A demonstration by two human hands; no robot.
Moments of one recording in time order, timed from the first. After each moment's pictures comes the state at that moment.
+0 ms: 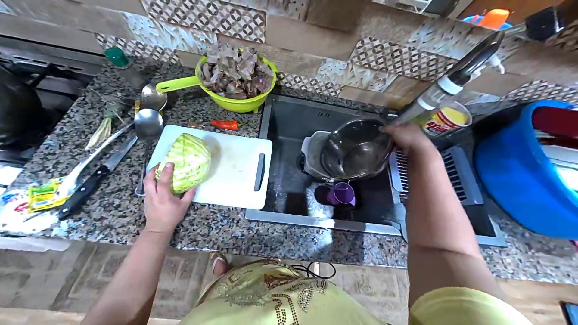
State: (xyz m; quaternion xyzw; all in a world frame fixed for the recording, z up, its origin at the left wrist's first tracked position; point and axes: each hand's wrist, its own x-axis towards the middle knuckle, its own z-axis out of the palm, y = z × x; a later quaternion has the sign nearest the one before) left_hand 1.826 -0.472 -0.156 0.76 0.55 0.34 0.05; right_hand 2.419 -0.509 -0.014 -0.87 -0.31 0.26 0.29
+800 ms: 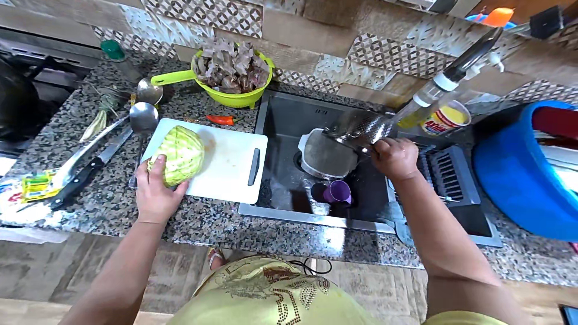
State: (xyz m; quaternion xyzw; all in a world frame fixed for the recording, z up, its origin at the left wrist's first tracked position) left_hand 1.828 -0.472 -0.154 0.74 0.59 0.31 0.06; right_hand 2.400 -0.572 -0.053 -0.63 -0.73 -0.25 0.13
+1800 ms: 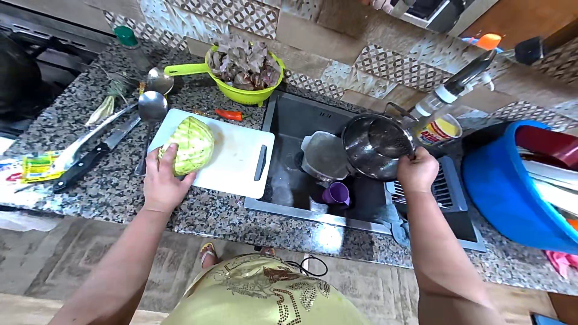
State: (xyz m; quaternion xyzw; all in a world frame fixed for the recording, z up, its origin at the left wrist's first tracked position) left_hand 1.829 -0.472 -0.151 0.75 0.57 0.34 0.07; right_hand 2.386 -0.599 -0.025 -0.89 -0.41 -0.07 0.20
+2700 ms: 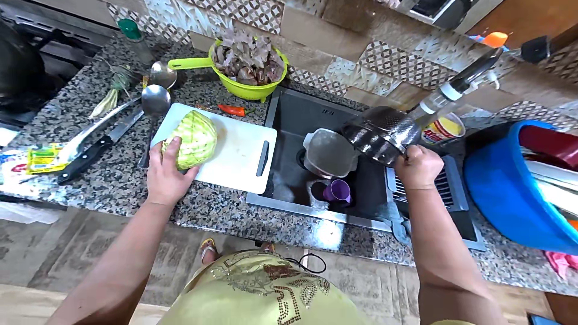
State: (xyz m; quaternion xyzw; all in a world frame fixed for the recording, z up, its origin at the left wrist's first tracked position) left_hand 1.829 -0.475 -0.149 0.75 0.56 0.34 0.07; right_hand 2.394 -0.608 -0.036 -0.73 -0.62 -0.26 0.14
